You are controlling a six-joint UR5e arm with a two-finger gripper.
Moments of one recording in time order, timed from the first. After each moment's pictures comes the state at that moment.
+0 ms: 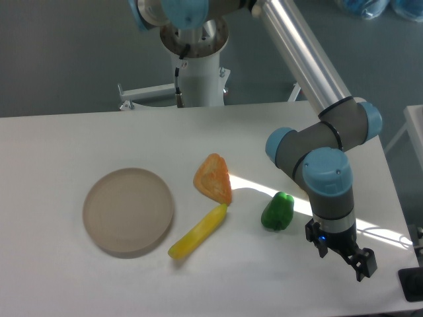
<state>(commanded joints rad) 2.33 -2.41 -0.97 -0.88 1.68 1.31</state>
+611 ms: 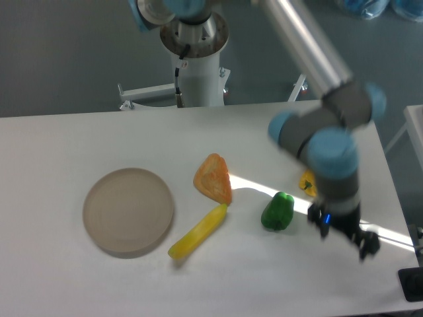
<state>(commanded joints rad) 2.45 -2.12 -1.23 -1.08 1.59 1.31</state>
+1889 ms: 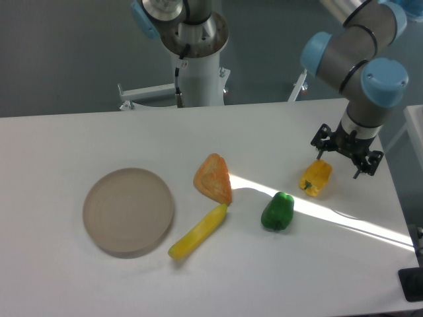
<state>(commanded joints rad) 2.59 -2.08 -1.37 -1.24 1.53 1.39</state>
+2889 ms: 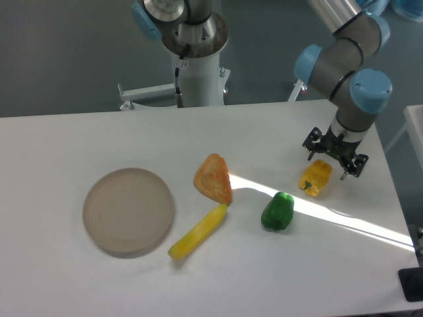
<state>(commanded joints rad) 2.59 -2.05 -1.54 -1.09 1.50 1.39</state>
